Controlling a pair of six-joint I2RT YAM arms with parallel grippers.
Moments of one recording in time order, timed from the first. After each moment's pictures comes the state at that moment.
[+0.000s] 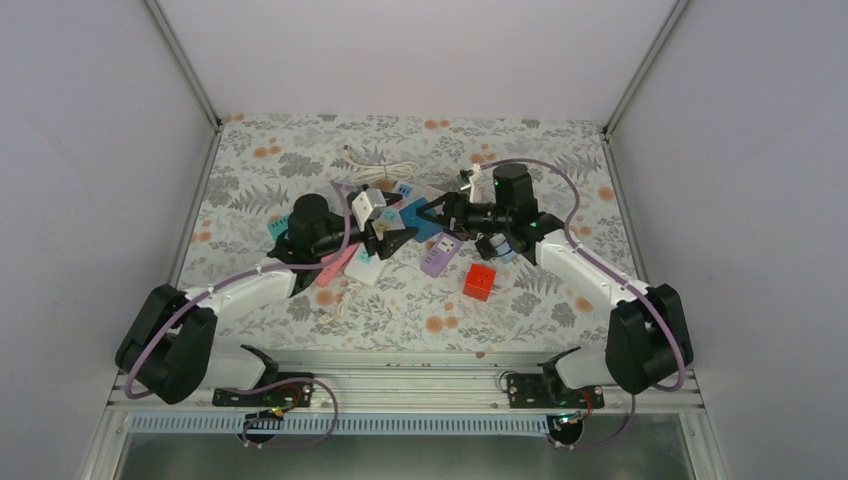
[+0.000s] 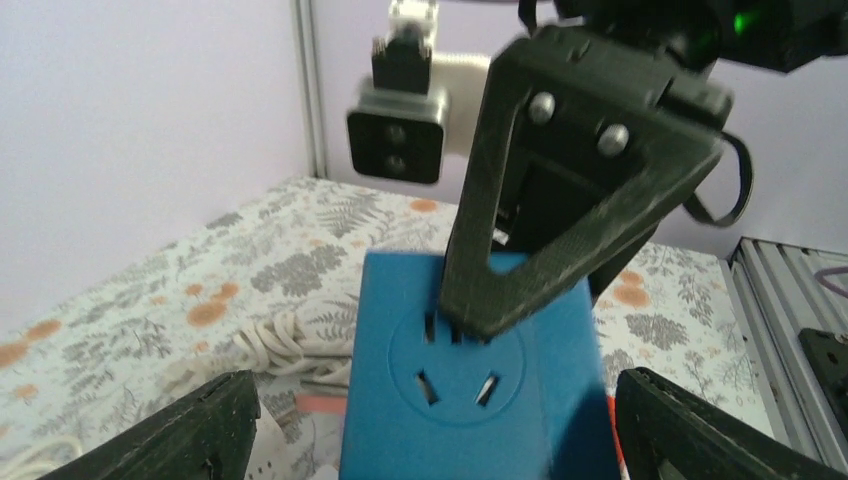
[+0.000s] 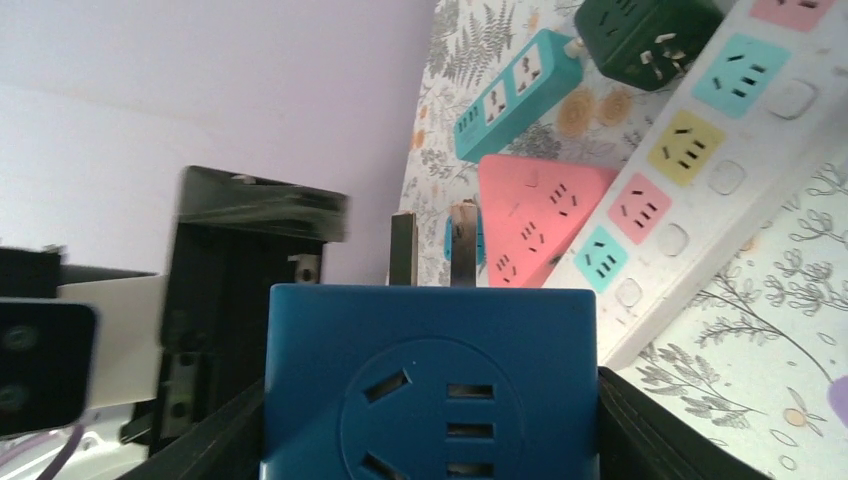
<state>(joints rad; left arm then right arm) -0.53 1.34 0.63 0.62 0.66 0.01 0.46 1.39 0.93 -0.05 -0.82 0.86</state>
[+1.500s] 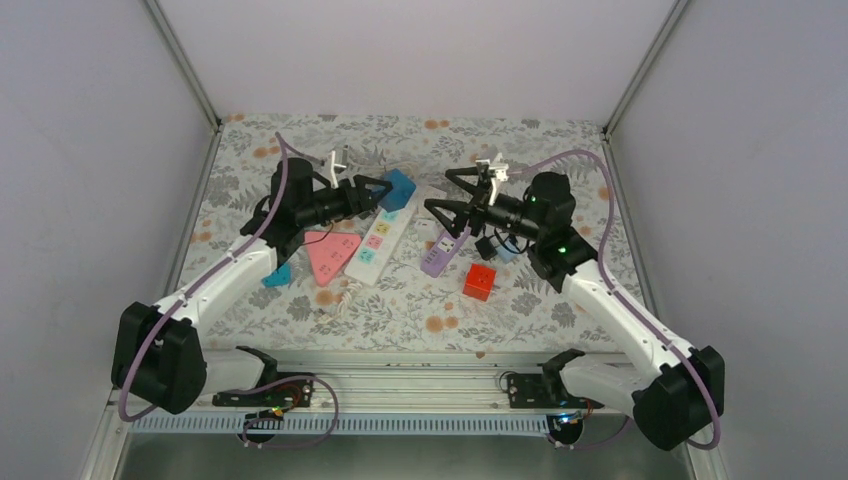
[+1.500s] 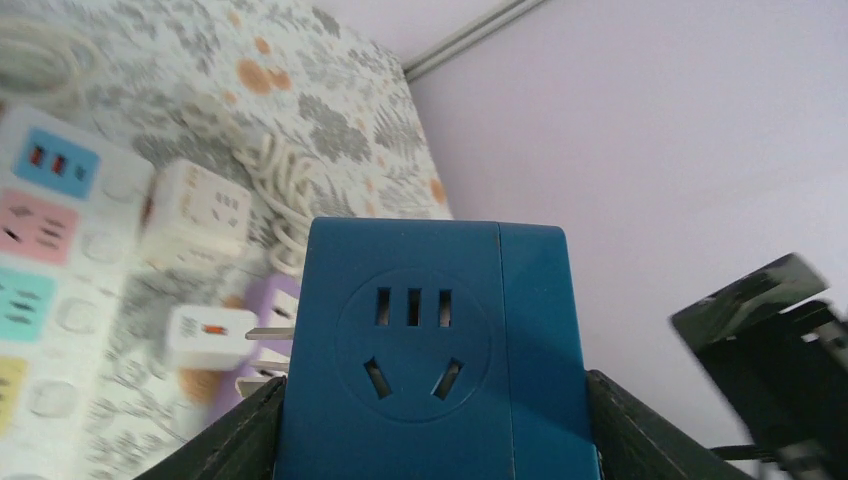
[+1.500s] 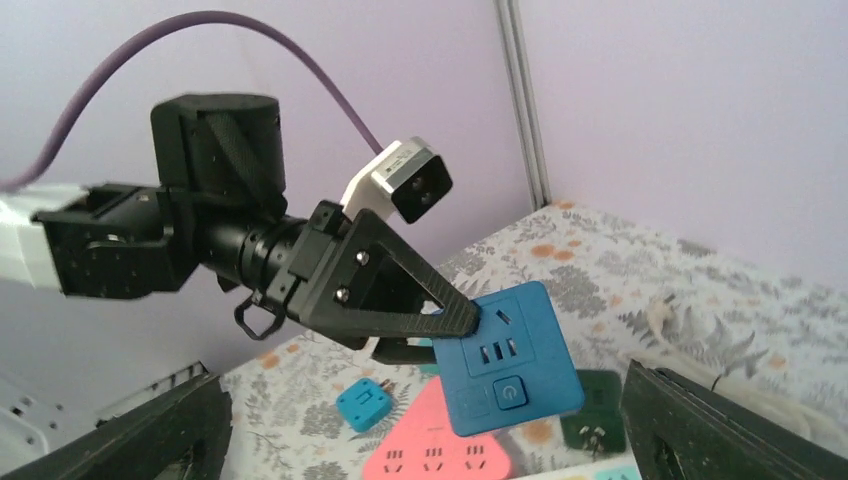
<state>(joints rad) -0.40 1.27 0.88 0.07 0.59 -0.84 0.48 1.09 0.87 0.17 -0.64 0.27</state>
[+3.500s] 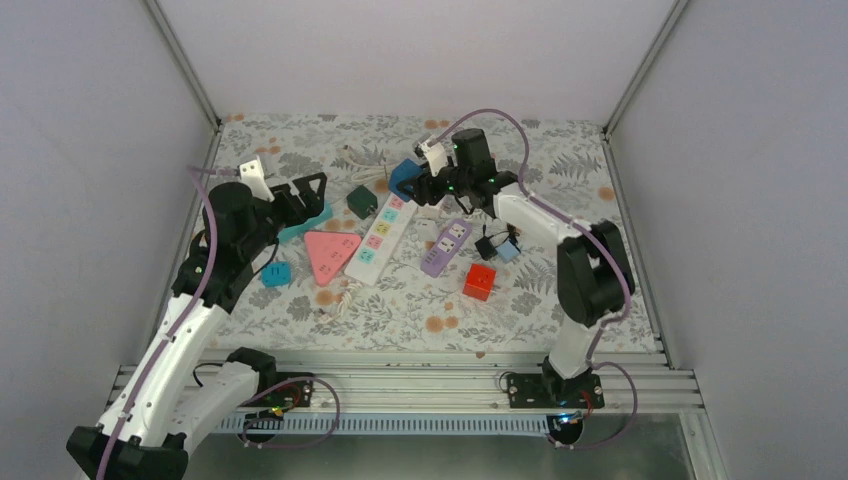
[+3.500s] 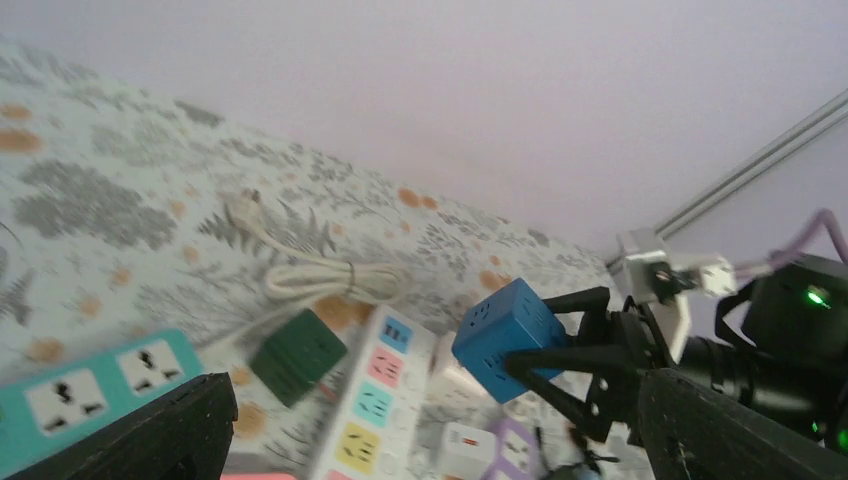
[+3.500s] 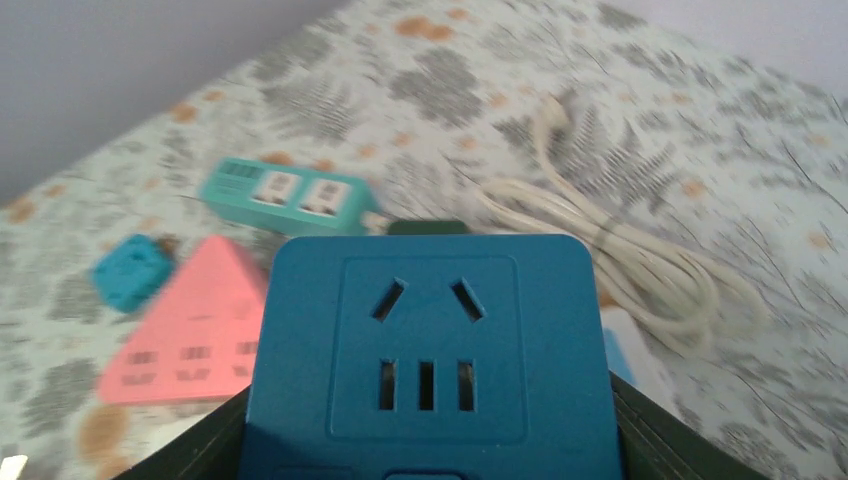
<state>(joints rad) -0.28 0.86 0.92 -0.36 0.12 -0.66 0.52 1.75 1.33 -0.13 -0.53 -0.09</state>
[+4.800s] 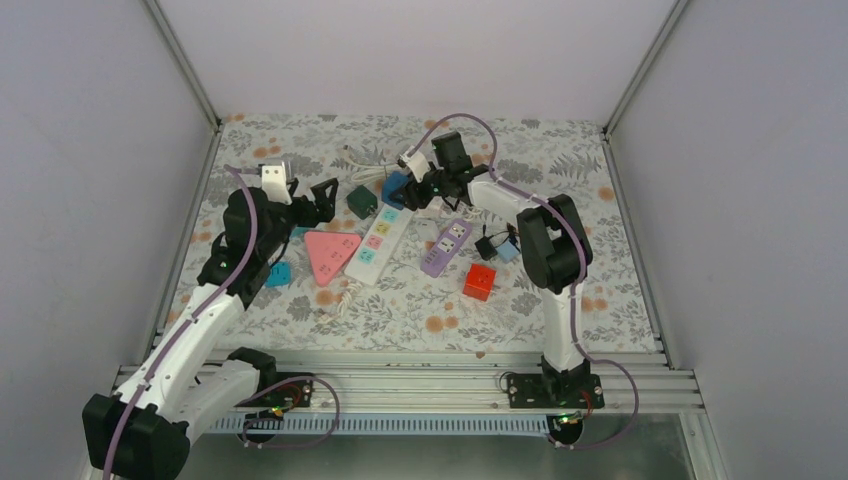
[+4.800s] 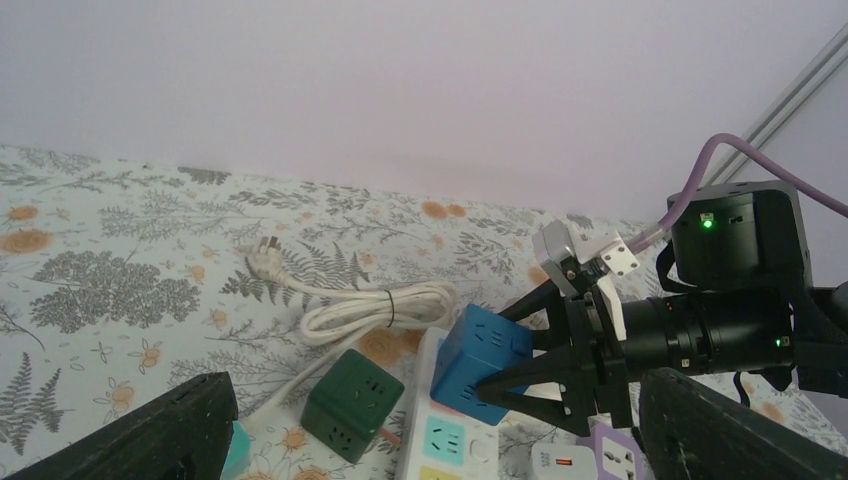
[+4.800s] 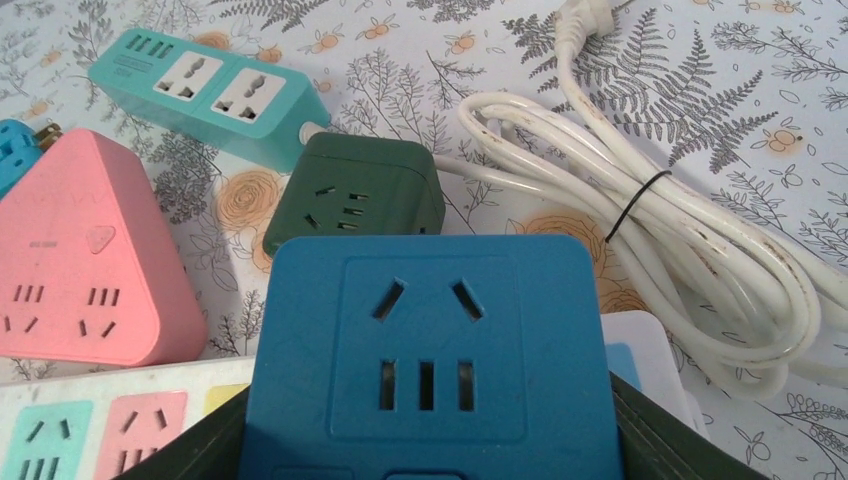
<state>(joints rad) -0.28 0.90 0.73 -0.05 0.09 -0.37 0.50 2.12 1.57 -0.21 -0.55 -0.28</state>
